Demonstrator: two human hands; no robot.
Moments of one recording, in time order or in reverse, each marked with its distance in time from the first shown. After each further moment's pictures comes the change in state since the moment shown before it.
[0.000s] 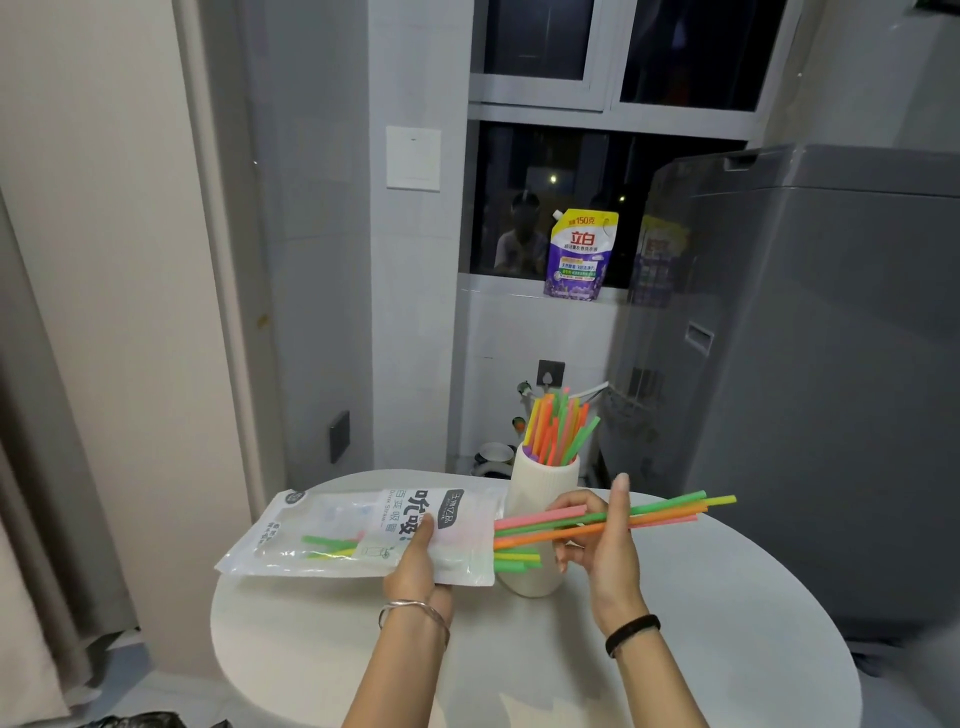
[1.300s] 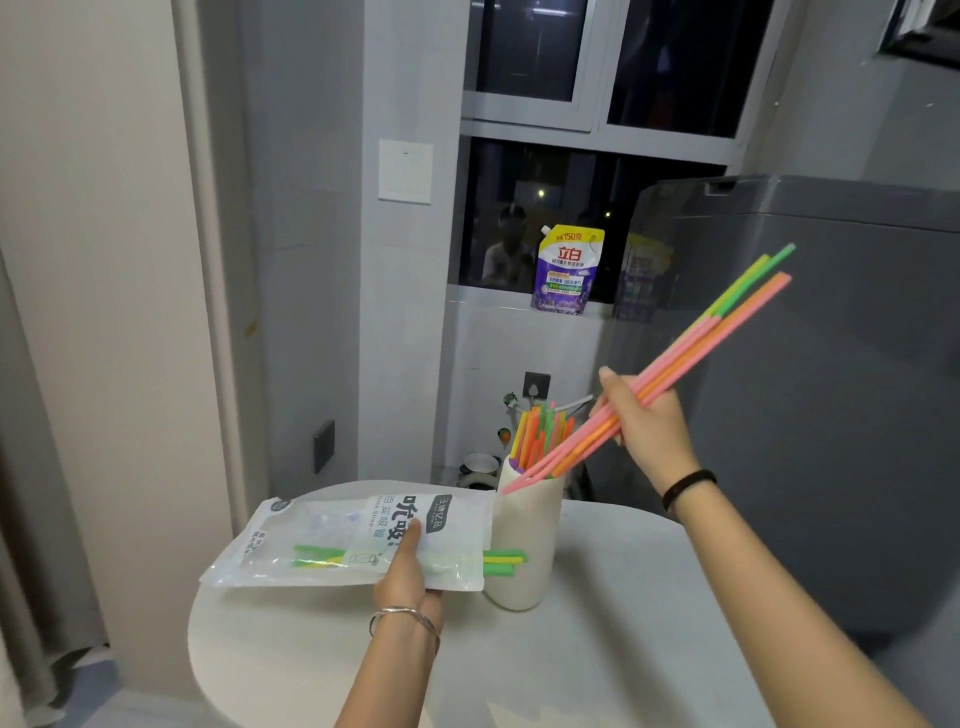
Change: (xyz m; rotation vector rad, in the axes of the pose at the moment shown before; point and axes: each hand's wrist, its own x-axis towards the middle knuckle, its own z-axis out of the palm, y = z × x) left_hand -0.003 0.000 0.006 -0.049 -0.010 -0.007; right_hand 0.066 -0.117 -0.009 -0.478 0.021 -0.425
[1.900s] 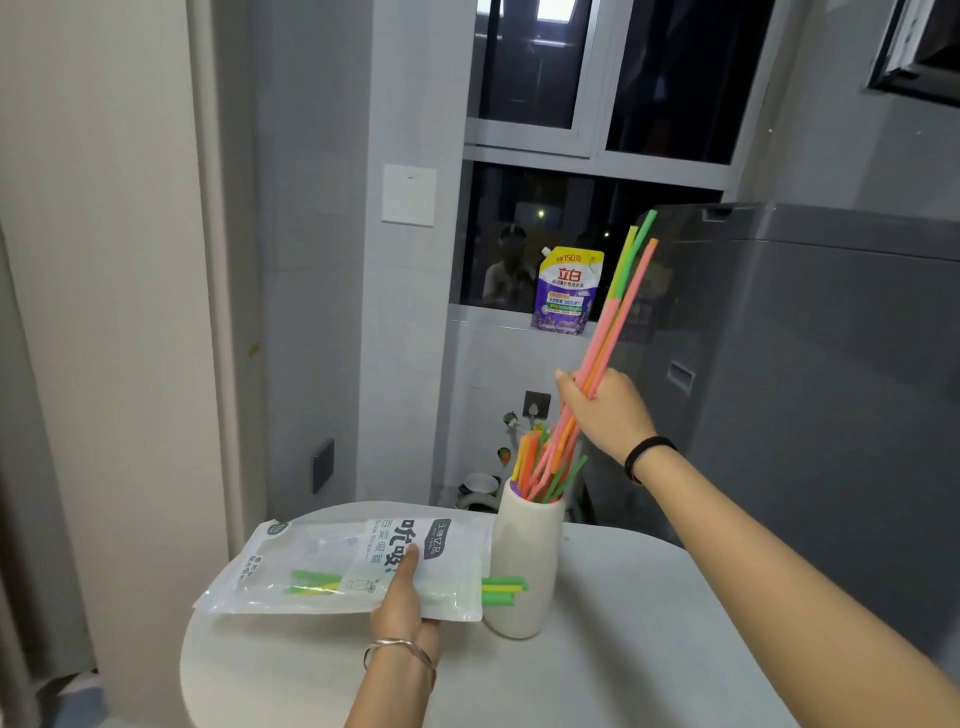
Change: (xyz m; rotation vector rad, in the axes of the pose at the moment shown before) left_hand 0.001 0.002 -0.001 0.017 -0.016 -0.002; right_hand 0.040 -0.014 0.026 -0.489 -0.133 -0.149
